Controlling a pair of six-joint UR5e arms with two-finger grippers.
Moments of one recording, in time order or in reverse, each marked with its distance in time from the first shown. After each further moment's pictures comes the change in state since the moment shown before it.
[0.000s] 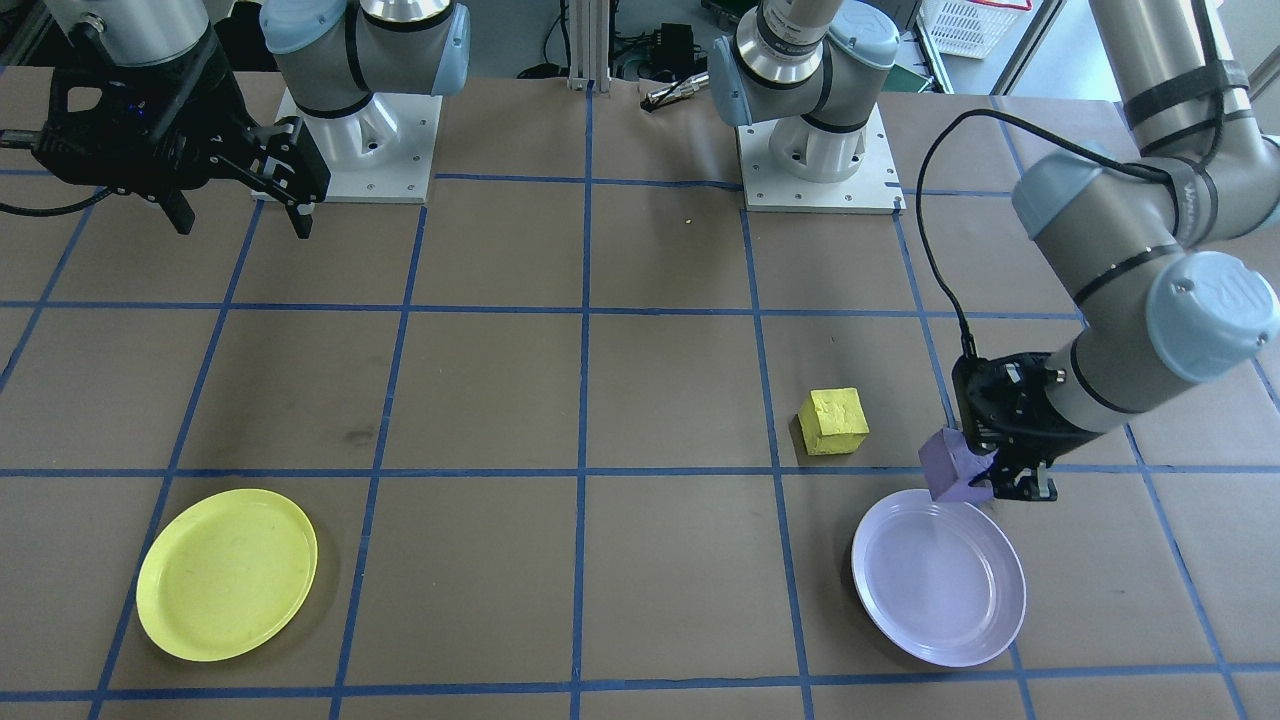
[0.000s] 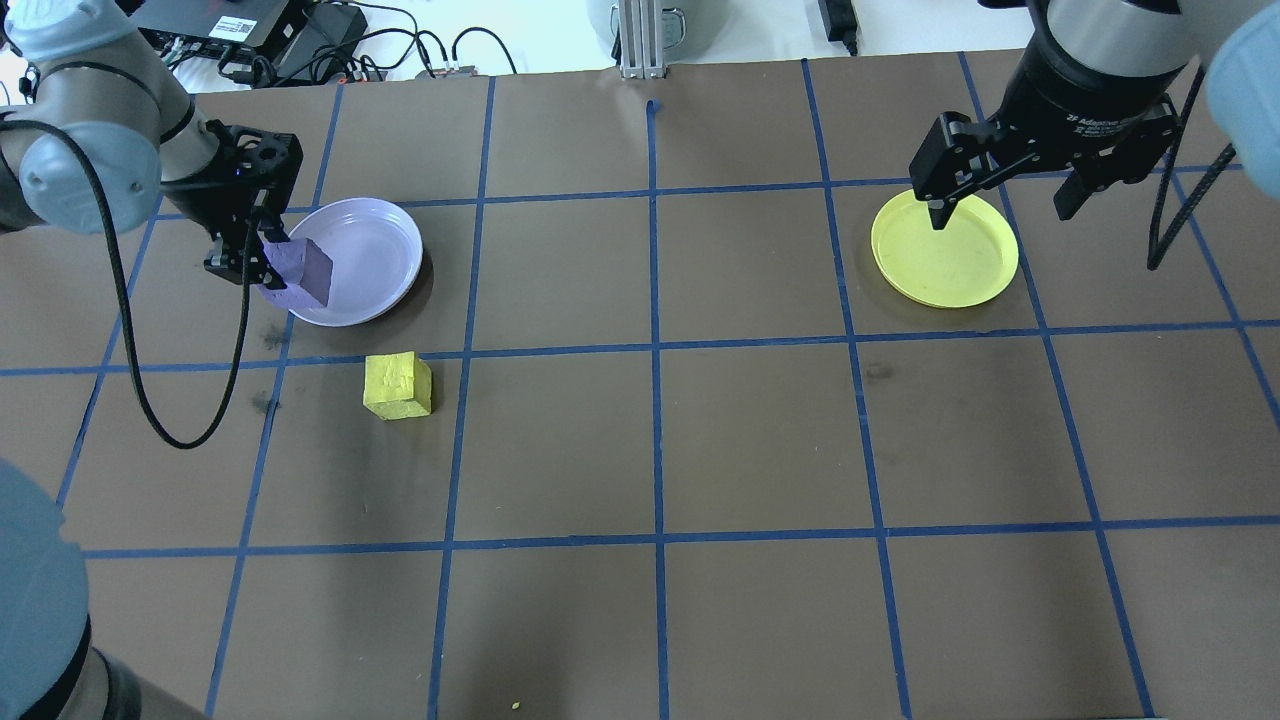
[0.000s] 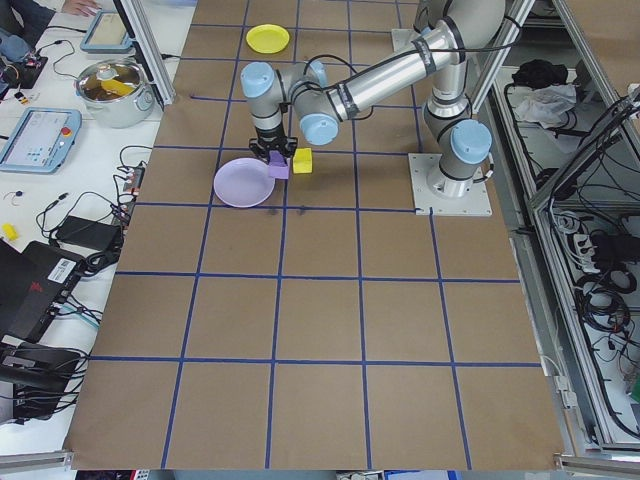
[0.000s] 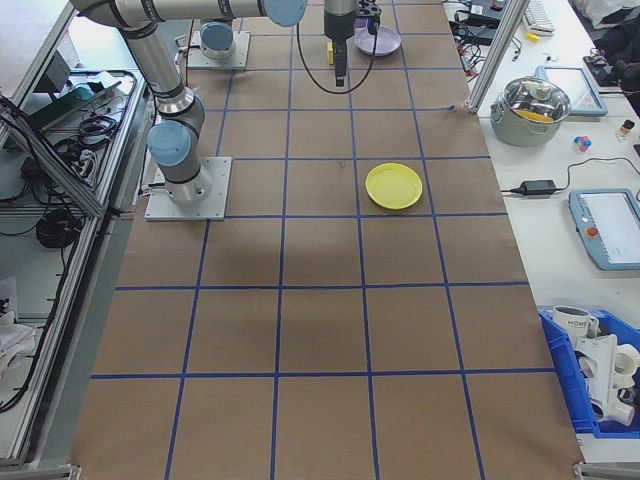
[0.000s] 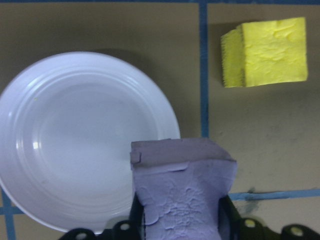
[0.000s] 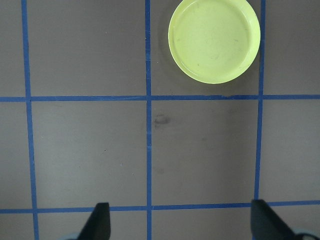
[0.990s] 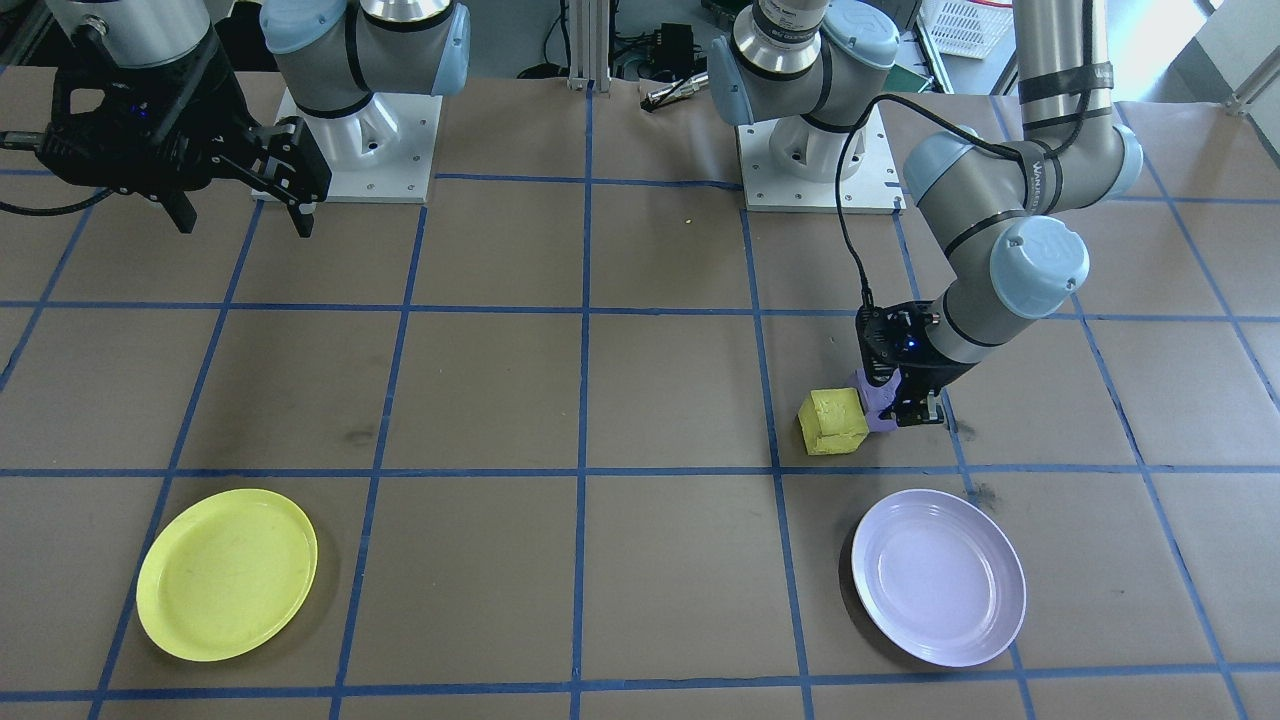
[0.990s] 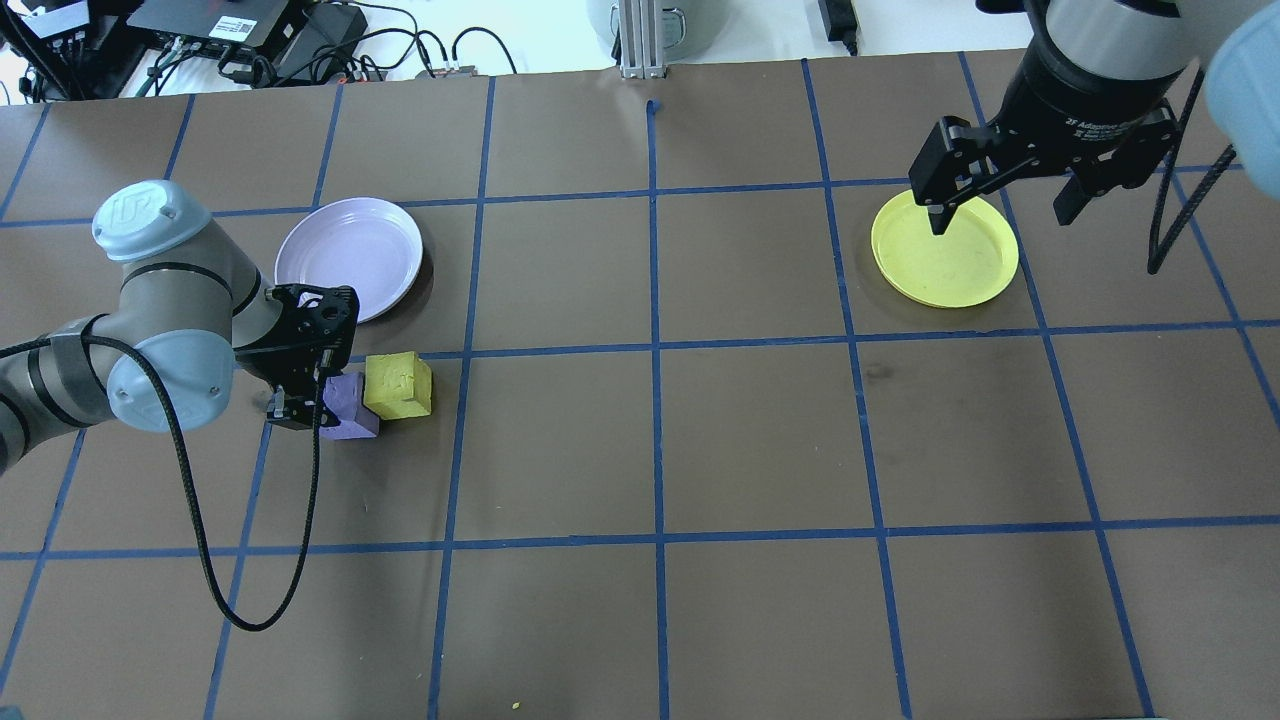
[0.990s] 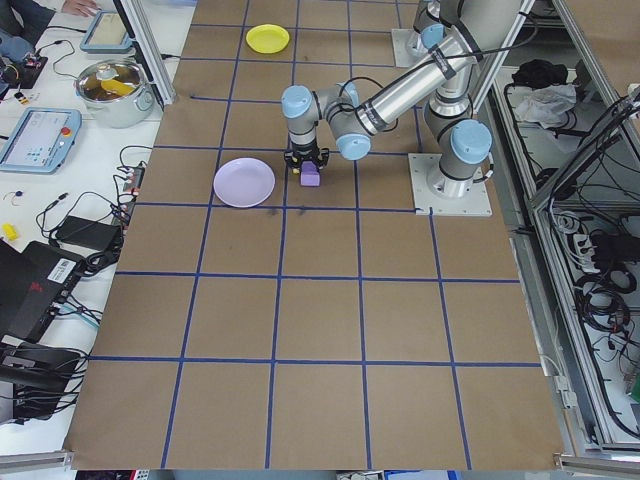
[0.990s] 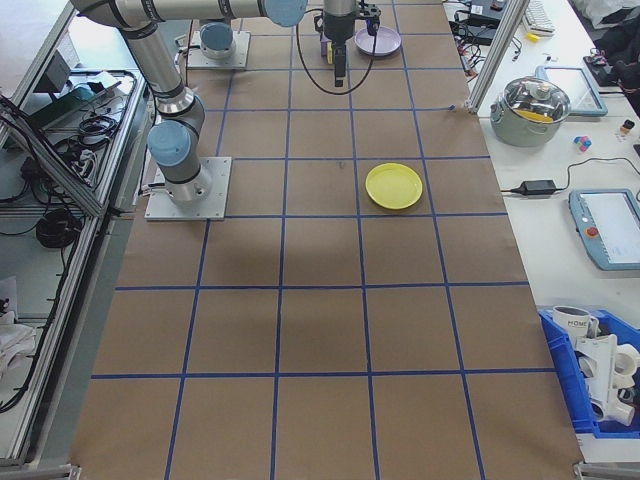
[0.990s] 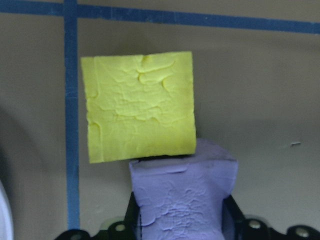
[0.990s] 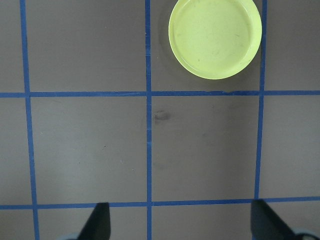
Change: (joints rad) left arm -0.003 0.151 -0.455 0.260 -0.014 -0.052; right arm 0.000 0.000 0.001 0.011 0.000 0.001
